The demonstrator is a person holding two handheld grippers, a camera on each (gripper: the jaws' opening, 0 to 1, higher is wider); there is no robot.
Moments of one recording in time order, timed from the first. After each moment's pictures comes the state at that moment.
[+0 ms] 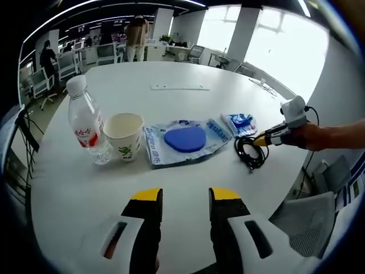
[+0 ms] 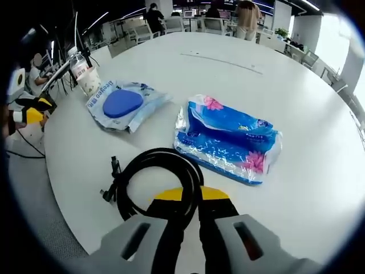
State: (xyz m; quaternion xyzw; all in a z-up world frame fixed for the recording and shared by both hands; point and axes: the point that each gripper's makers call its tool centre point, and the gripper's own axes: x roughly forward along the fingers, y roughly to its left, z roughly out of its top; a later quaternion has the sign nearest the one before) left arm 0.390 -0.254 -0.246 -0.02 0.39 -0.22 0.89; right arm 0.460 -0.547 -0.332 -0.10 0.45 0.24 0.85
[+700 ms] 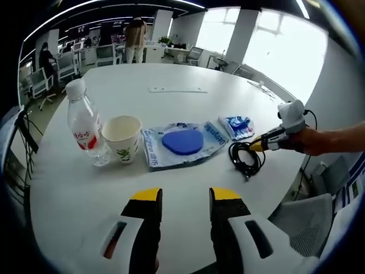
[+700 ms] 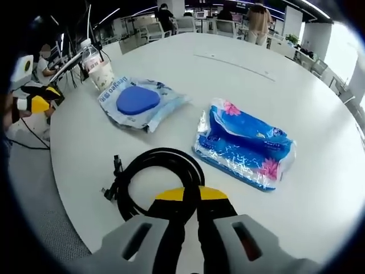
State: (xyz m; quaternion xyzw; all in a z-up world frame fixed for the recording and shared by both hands) left arm 0.388 -0.256 -0.241 -0.03 0.38 -0.23 0.89; right arm 0.452 -0.520 -0.330 -0.12 0.44 0.28 0.84
